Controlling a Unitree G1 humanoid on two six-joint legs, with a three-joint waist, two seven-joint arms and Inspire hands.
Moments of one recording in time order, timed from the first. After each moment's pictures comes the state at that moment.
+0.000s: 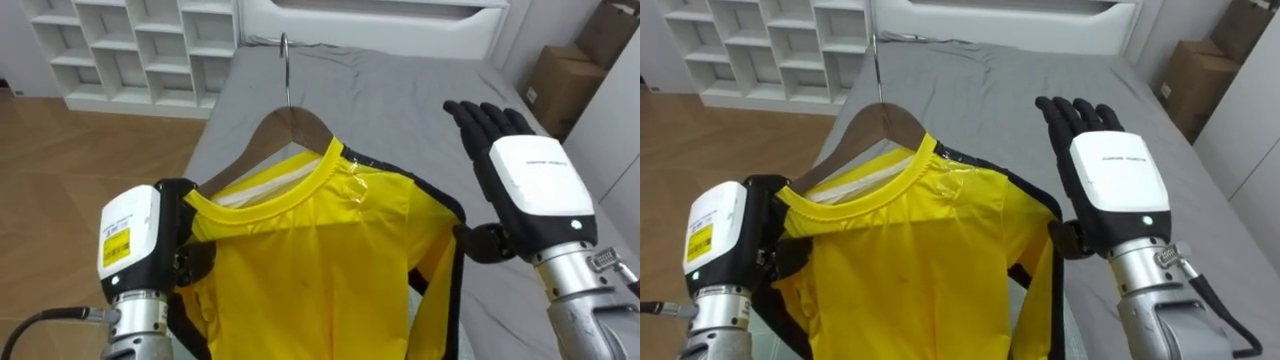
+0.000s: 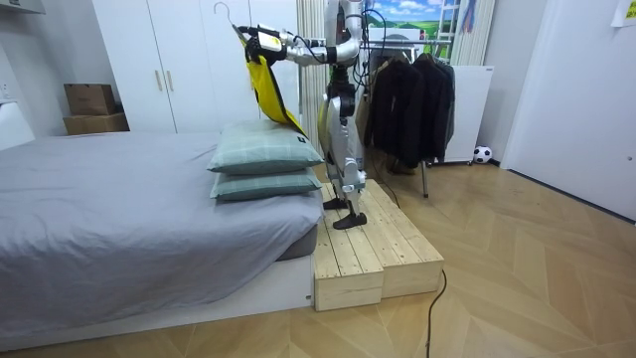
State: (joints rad) left arm 0.01 0.26 -0.08 0.04 0.76 0.06 0.42; right arm -0.03 -0.42 0.10 -0.19 -0.97 0.02 -0.08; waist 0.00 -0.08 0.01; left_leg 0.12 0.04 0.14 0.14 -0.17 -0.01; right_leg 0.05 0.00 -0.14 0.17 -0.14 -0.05
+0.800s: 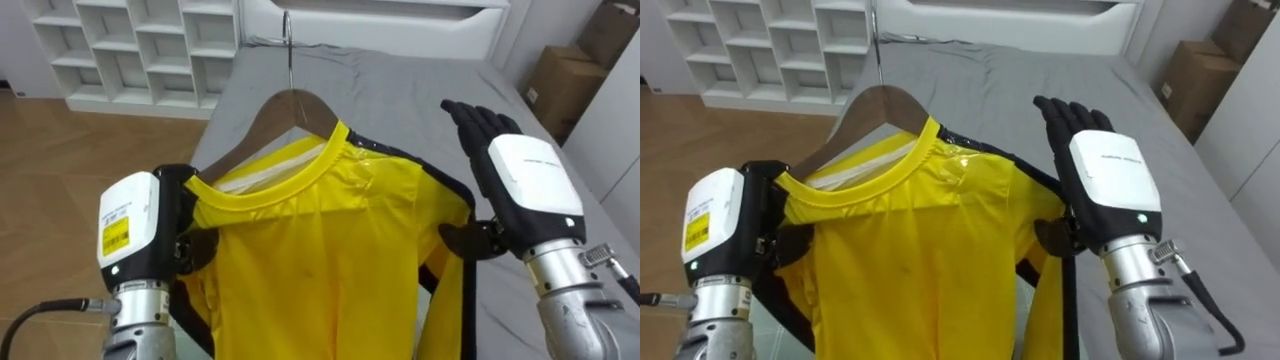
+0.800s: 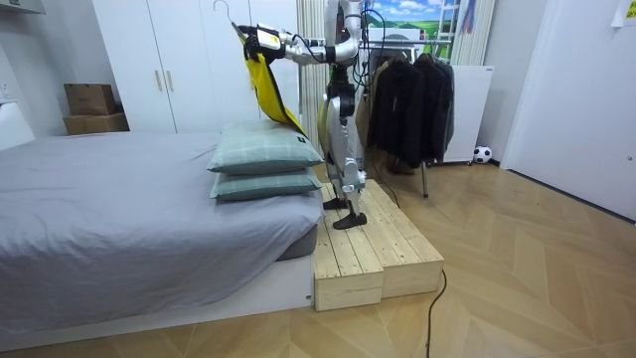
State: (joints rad) left arm -0.01 0.25 -0.08 -0.02 0.76 0.06 0.43; right arm -0.06 -0.36 0.09 -0.16 -0.84 0.03 -0.08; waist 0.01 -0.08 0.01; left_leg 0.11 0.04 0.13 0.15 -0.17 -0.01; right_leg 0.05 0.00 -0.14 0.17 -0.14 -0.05
